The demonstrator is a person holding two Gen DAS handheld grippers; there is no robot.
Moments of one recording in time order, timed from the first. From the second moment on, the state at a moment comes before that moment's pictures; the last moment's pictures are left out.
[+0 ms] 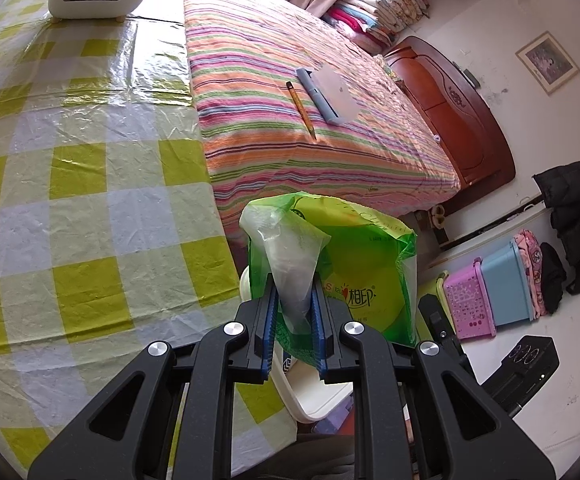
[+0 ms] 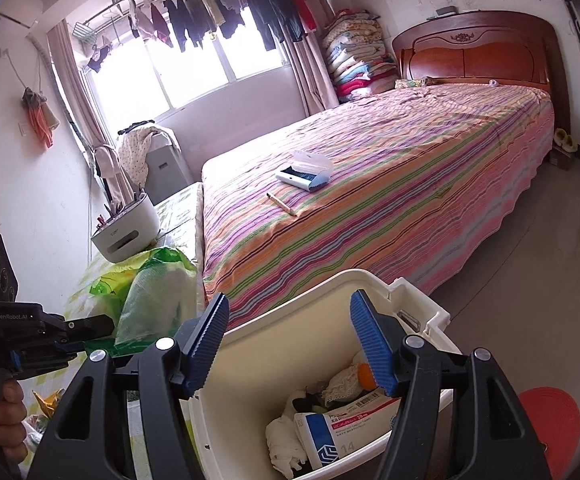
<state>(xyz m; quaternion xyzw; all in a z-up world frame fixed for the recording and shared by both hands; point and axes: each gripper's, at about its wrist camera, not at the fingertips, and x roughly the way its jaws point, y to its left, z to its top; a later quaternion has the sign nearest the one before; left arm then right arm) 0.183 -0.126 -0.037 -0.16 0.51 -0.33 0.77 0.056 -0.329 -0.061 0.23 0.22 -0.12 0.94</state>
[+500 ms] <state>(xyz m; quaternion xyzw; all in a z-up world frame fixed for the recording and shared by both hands) 0.151 -0.177 -0.047 -0.09 0.49 -0.37 0.78 0.029 -0.347 -0.047 0.26 0.13 -0.15 0.94</state>
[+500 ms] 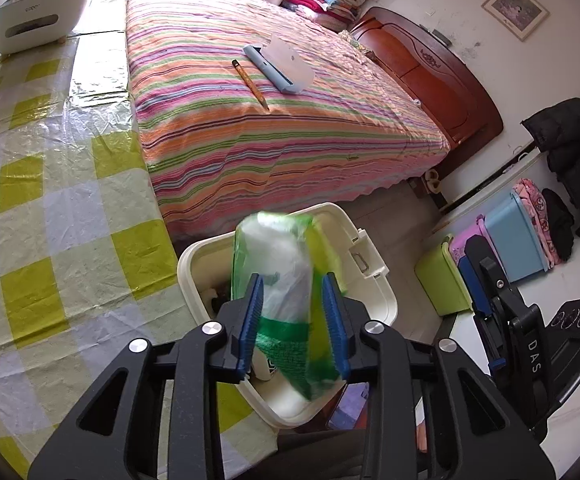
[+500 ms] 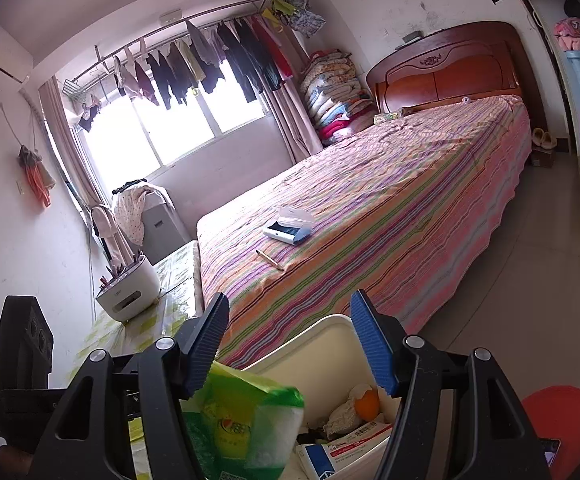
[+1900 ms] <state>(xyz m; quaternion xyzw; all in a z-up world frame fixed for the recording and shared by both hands) 0.132 0.096 0.031 -0.18 0.41 -0.26 0.85 0.085 -0.172 -0.033 0.11 0.20 0.12 0.97</state>
